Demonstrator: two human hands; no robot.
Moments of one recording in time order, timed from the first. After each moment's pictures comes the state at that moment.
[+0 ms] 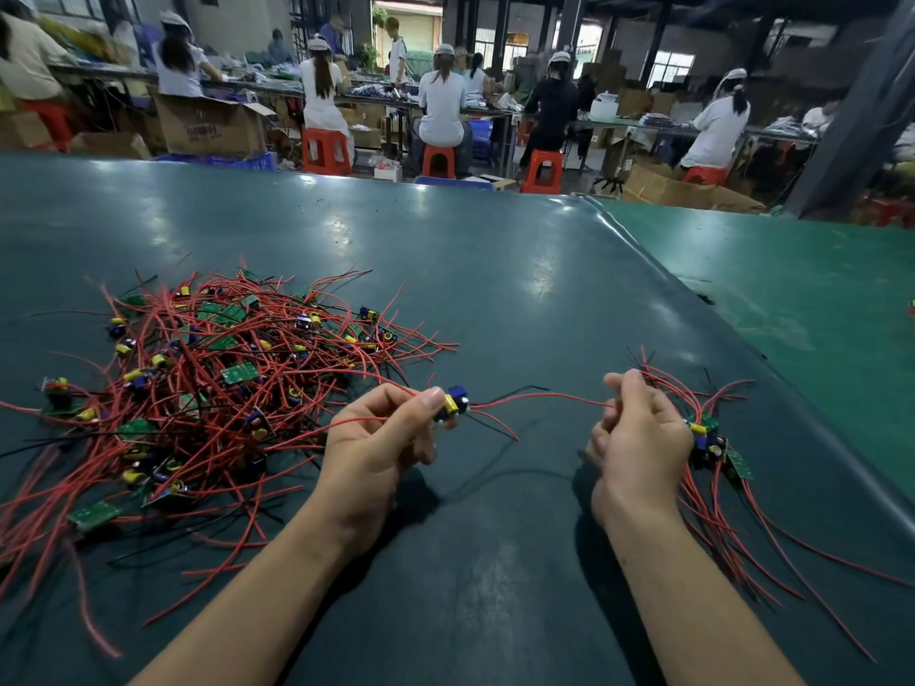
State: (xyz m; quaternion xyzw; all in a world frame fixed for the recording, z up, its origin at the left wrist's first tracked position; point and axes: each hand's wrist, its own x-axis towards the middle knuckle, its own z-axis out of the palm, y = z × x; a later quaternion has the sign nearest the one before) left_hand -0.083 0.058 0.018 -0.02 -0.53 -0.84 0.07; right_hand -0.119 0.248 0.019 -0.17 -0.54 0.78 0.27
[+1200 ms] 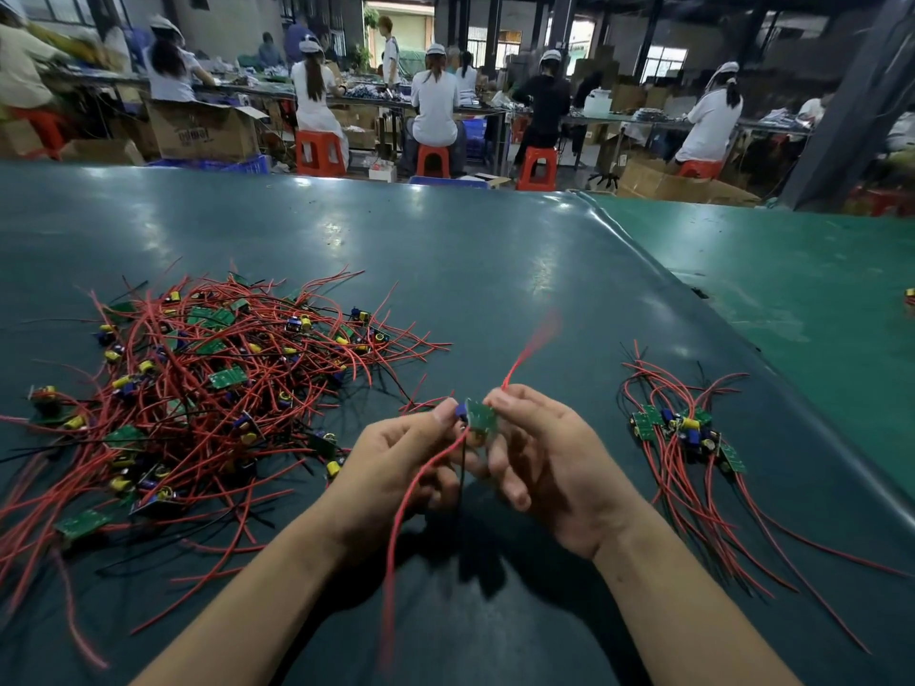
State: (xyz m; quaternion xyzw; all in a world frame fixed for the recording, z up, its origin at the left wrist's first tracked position) left_hand -0.077 0.064 0.024 -0.07 -0.59 -0.80 -0.10; right_hand -0.089 0.225 0.038 0.07 -0.53 0.82 -0.19
